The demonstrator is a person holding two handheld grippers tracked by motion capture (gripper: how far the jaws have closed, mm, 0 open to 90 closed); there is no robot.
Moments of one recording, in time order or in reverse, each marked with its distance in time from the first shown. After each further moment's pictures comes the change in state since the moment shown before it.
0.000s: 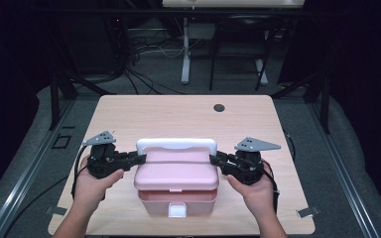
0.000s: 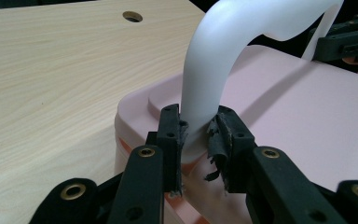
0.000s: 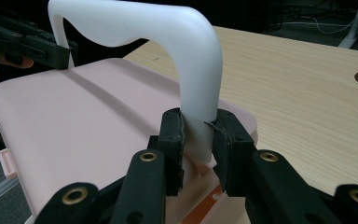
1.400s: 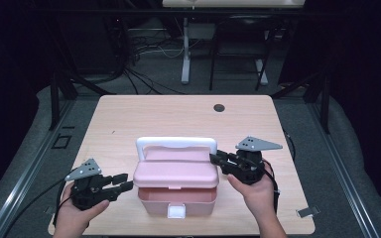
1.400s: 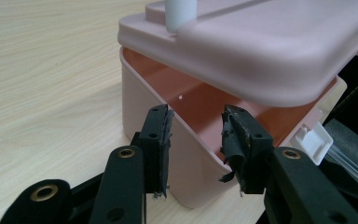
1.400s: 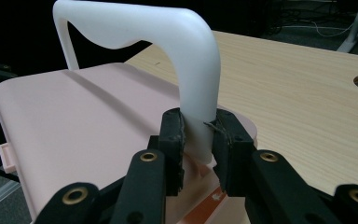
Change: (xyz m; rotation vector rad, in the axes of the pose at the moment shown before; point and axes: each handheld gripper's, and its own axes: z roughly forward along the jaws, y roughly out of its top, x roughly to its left) left arm -0.013 -0.062 -0.032 0.015 0.044 0.058; right arm 0.001 0.003 -0.003 -0.017 0.002 0.003
